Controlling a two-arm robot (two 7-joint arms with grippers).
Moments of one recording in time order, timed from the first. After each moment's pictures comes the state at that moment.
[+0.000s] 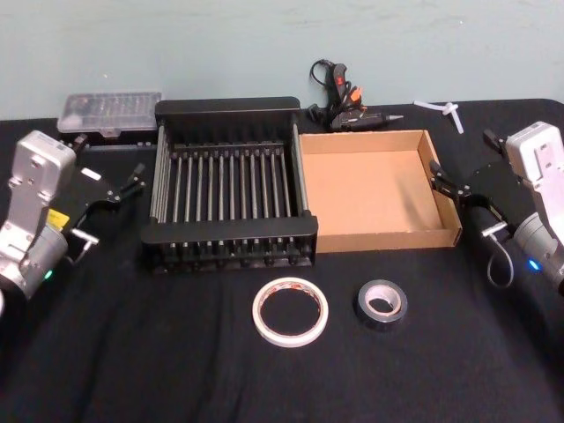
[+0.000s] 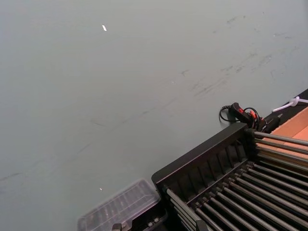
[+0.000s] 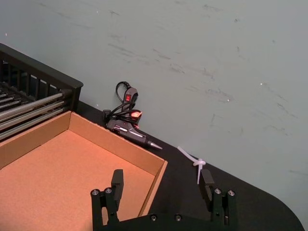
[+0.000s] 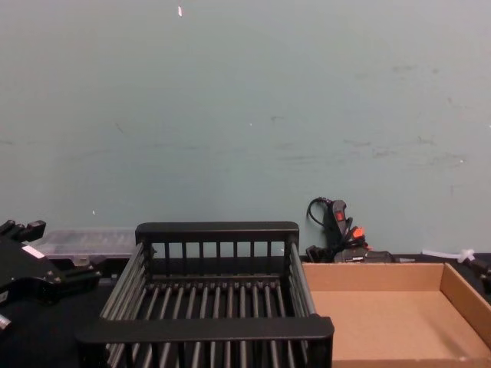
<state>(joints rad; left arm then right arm) -0.20 0.60 0.45 -1.41 -0.25 -0.12 0.03 0.20 0.60 -0.45 -1.41 0.25 -0.12 -0.03</state>
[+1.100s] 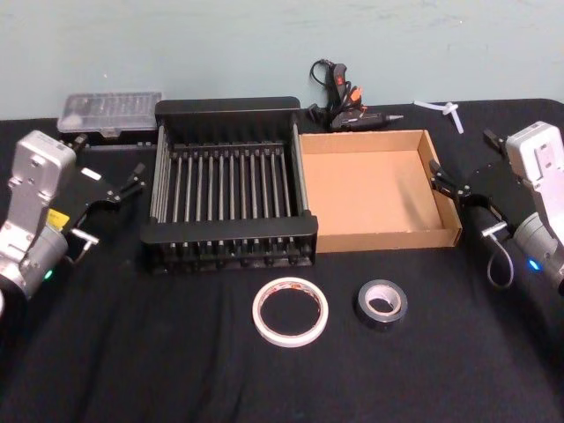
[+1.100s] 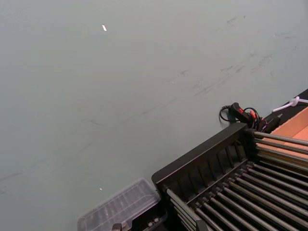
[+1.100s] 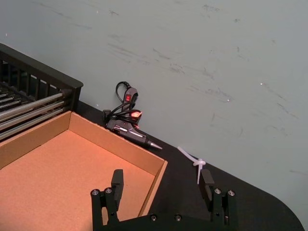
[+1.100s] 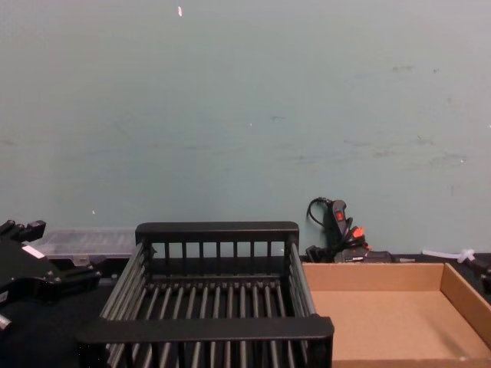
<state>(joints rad) -0.20 0.60 0.45 -1.41 -0.25 -0.12 0.03 0.20 0.60 -0.45 -1.41 0.25 -0.12 -0.03</state>
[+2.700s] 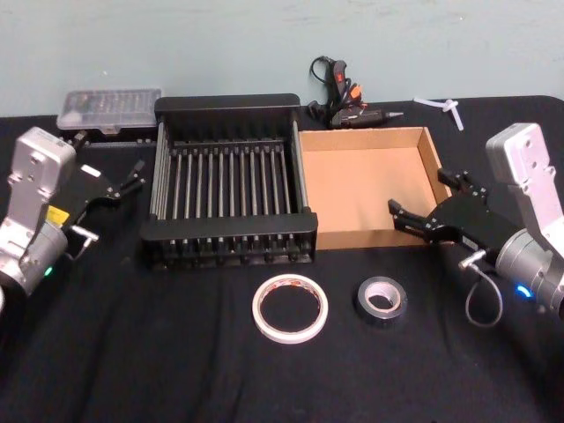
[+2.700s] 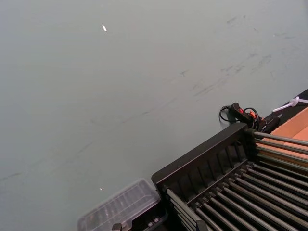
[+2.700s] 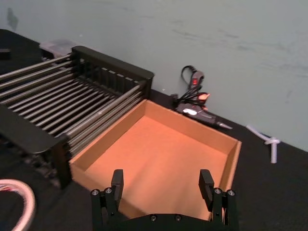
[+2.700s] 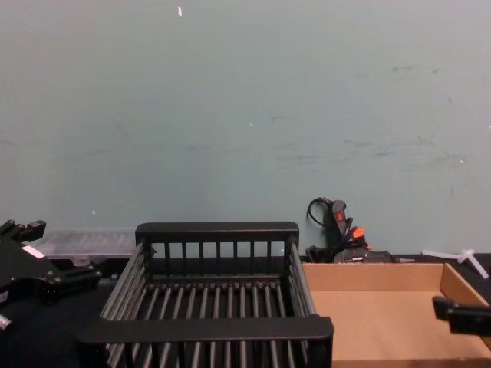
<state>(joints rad) -0.20 0.60 0.45 -1.41 -0.25 -0.12 0.03 0.05 0.62 -0.37 -1.70 0.38 0.18 0.14</state>
